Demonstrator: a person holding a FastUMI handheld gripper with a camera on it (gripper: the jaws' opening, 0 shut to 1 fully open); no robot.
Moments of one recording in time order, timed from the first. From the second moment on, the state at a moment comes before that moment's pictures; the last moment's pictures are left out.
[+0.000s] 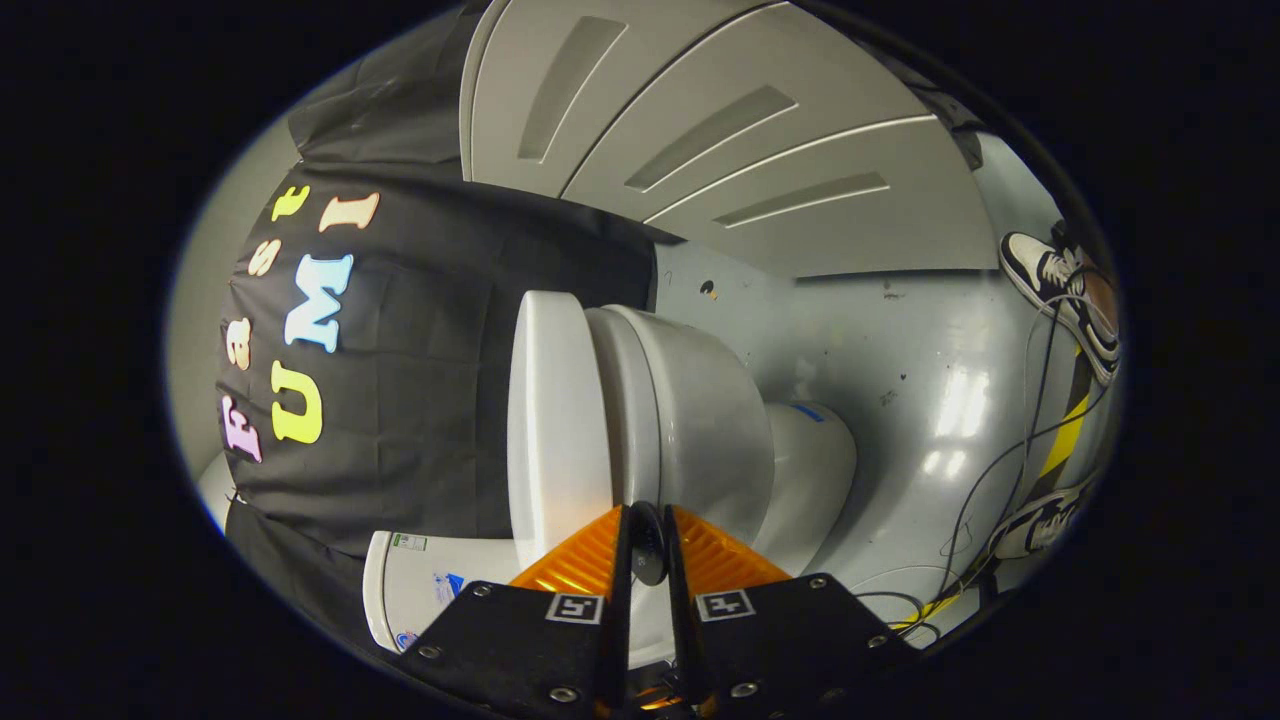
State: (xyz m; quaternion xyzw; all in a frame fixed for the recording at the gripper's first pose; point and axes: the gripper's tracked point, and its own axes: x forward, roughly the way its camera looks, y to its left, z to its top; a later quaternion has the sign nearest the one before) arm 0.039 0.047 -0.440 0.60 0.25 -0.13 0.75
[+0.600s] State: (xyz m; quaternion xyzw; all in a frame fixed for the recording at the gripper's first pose) arm 0.039 0.048 -0.424 0.55 0.26 -0.14 0.78
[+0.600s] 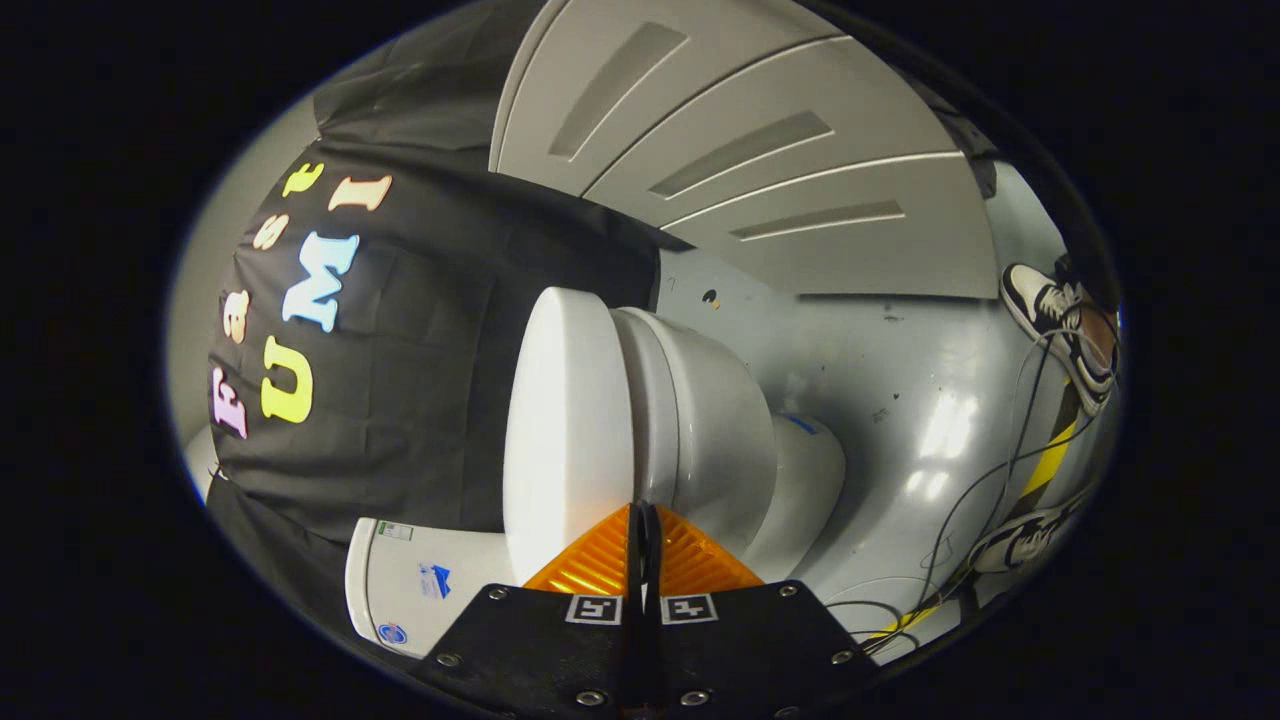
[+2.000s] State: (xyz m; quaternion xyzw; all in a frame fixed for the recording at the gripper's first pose) arm 0.060 0.117 -0.254 0.20 0.23 -0.15 0.94
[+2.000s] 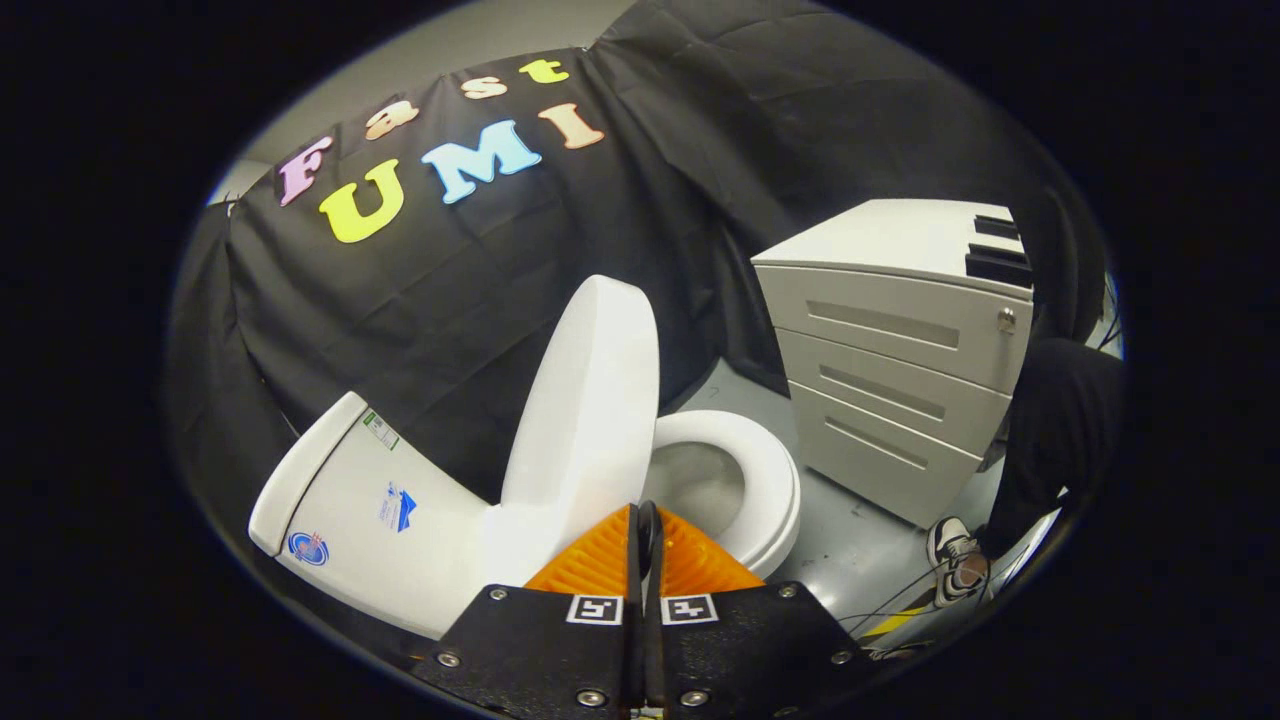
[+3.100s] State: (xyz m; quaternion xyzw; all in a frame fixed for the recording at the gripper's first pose) arm 0.071 0.227 -0.172 0.00 0.19 -0.10 0.98
